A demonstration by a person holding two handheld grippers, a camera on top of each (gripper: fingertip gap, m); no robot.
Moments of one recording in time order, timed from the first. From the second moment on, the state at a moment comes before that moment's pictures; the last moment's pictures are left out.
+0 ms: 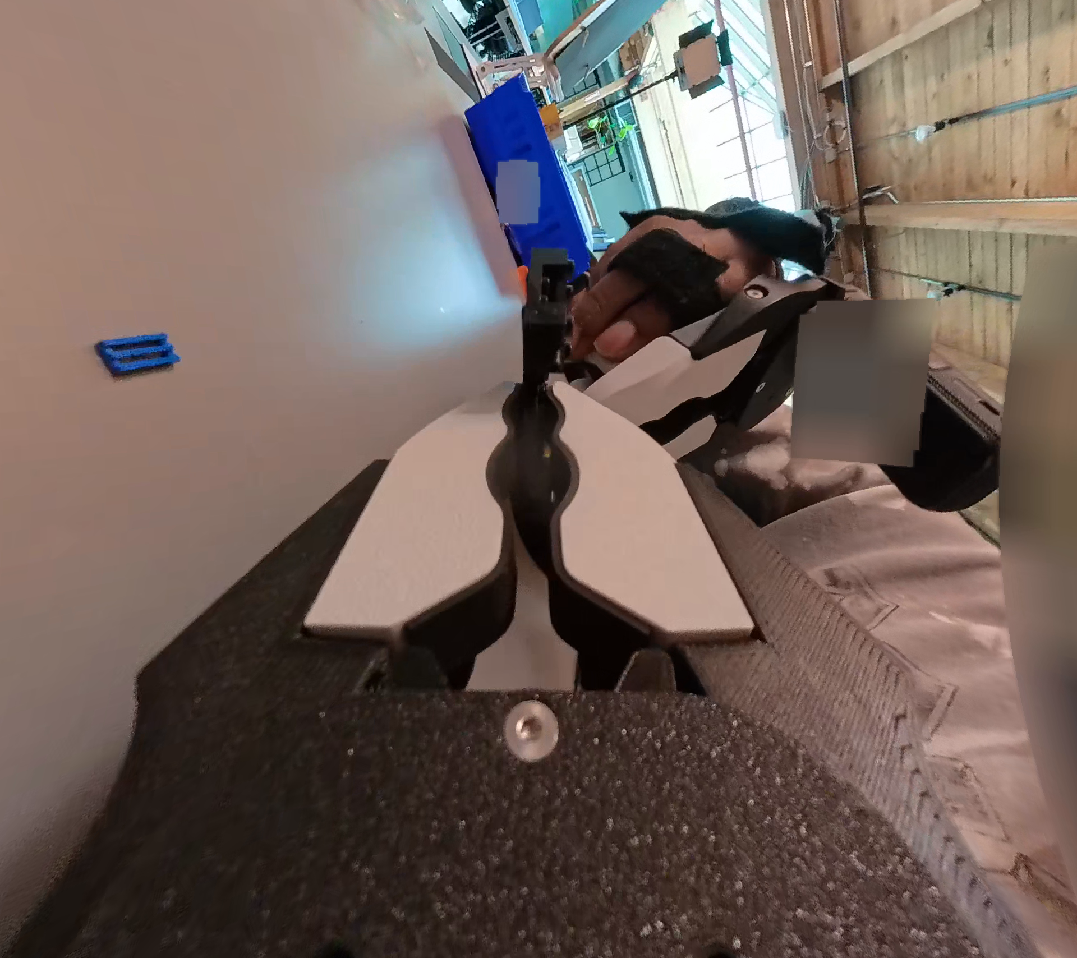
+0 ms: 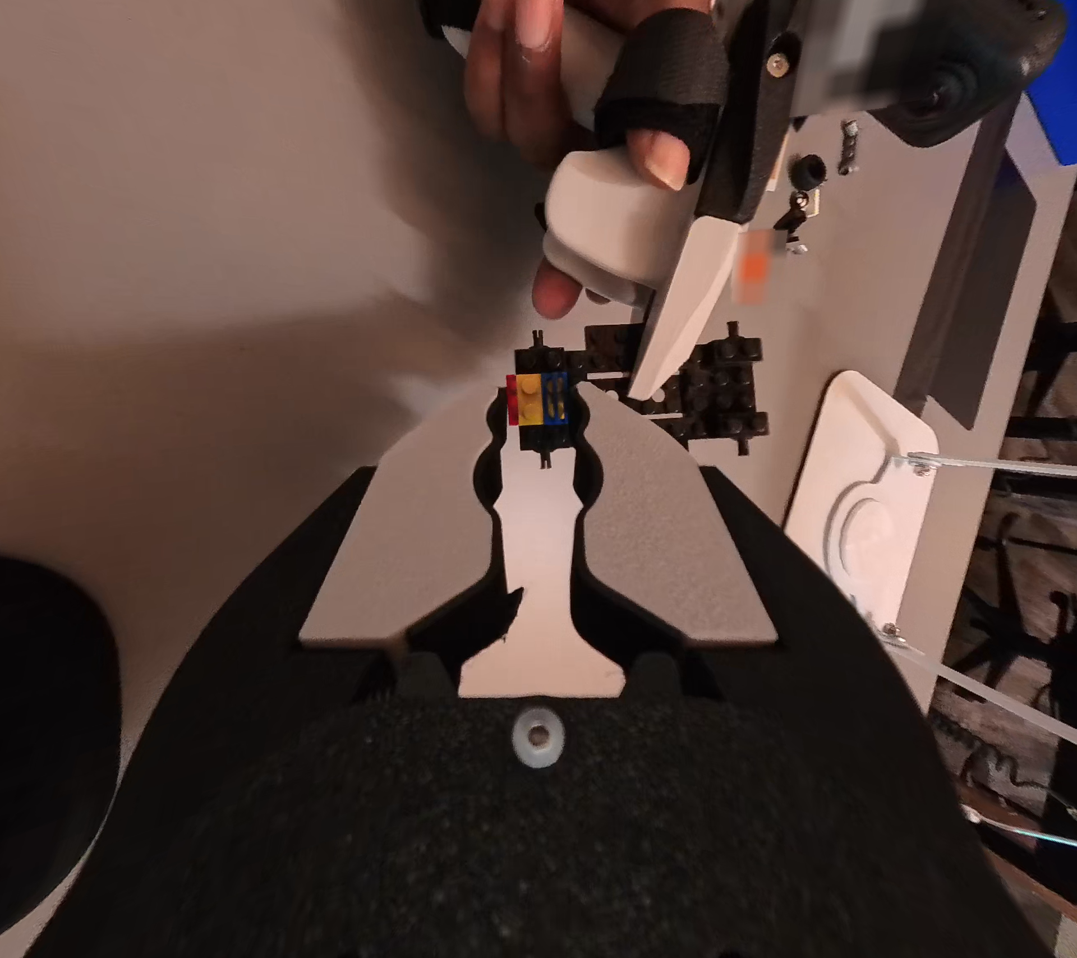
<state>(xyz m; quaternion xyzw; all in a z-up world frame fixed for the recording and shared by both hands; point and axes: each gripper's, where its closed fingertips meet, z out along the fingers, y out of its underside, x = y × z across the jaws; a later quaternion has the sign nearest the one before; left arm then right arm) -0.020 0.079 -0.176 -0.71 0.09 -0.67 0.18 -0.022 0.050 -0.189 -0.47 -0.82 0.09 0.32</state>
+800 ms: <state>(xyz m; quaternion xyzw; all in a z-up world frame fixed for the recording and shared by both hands) -0.035 0.118 -0.177 -0.73 -0.03 -0.65 0.21 -0.025 0.086 -0.179 -0.33 -0.66 -0.17 0.65</state>
